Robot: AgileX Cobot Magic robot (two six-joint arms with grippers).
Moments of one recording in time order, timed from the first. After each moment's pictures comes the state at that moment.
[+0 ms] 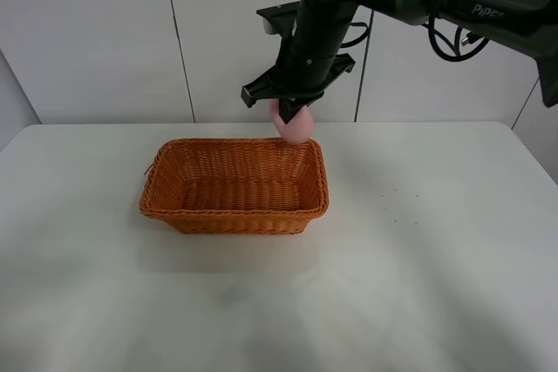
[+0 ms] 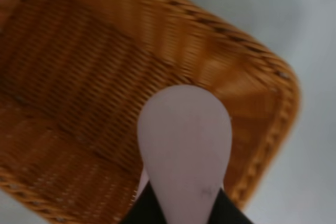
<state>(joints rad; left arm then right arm) -0.02 -0.01 -0.49 0.00 1.06 0.02 0.61 2.11 -2.03 0.00 1.20 0.05</state>
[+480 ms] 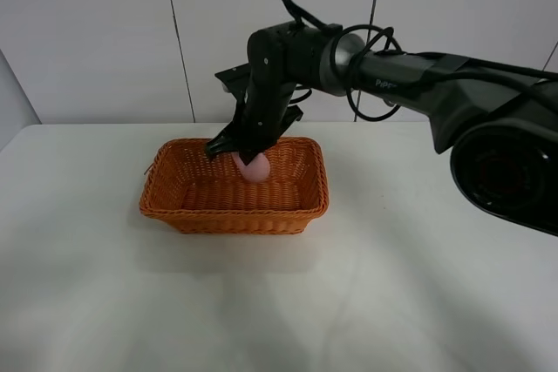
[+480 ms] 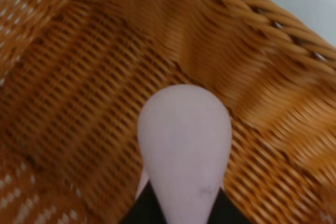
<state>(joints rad) -0.02 -0.01 -0.49 0.00 1.06 0.02 0.67 2.33 -2.04 0.03 0.95 0.05</state>
